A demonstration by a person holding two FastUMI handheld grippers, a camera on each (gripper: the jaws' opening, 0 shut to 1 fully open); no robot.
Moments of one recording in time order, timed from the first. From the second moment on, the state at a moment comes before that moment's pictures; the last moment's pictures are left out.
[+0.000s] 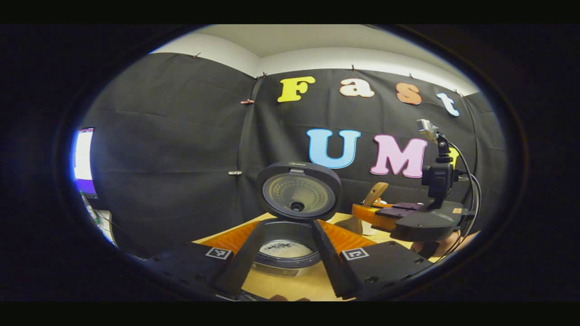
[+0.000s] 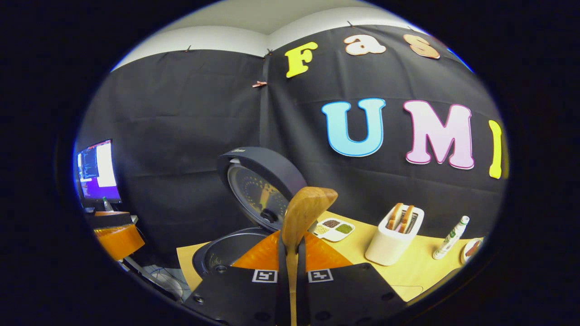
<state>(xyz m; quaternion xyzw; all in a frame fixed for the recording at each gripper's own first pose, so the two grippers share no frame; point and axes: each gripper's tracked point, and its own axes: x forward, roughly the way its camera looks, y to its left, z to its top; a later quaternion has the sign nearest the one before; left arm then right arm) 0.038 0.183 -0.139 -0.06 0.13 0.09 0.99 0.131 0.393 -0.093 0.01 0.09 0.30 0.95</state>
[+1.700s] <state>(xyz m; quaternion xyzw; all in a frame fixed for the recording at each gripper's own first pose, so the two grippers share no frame) 0.073 0.104 -0.124 -0.02 0.12 0.05 0.99 0.139 0.001 -0.115 0.06 0.11 0.00 0.99</state>
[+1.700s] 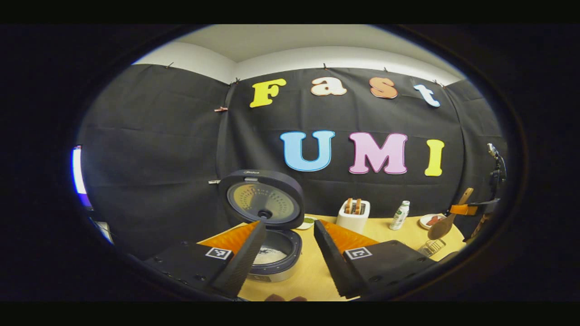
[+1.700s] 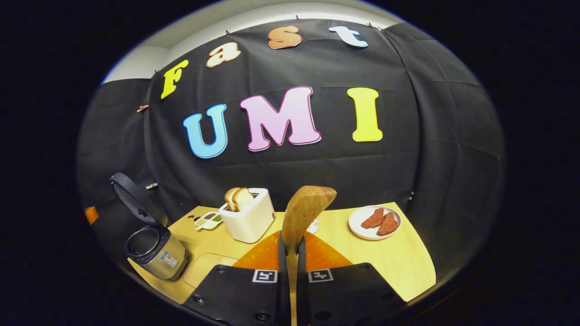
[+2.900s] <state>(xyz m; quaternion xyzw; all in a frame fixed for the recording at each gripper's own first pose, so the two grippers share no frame) 0.058 0.098 -0.125 -0.02 0.13 0.07 0.99 0.121 -0.055 -0.210 0.04 0.21 -0.05 0.98</state>
